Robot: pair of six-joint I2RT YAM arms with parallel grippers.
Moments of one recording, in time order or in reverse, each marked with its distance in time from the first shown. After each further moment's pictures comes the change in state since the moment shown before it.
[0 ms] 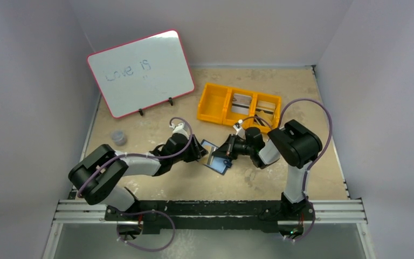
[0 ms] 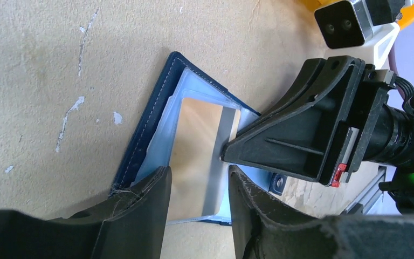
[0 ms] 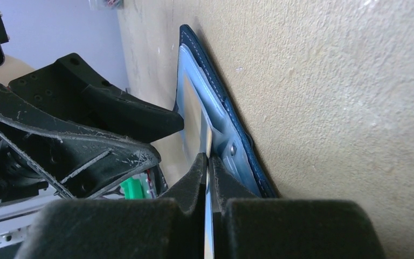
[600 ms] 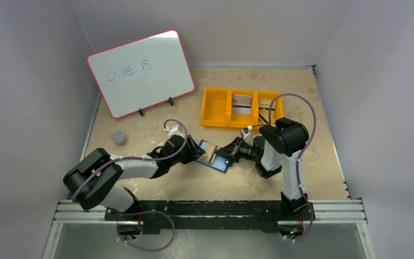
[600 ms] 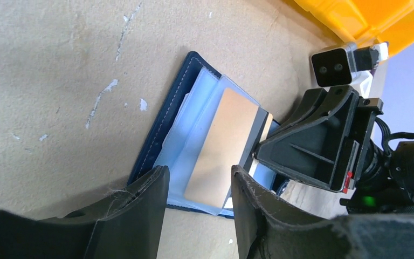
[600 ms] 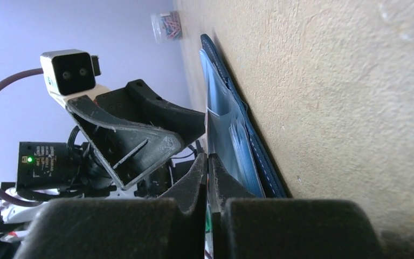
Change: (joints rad) left arm -0.002 -0.050 -0.035 -0.025 -0.075 -0.115; right arm -0.042 0.247 -0.136 0.565 -0.012 0.359
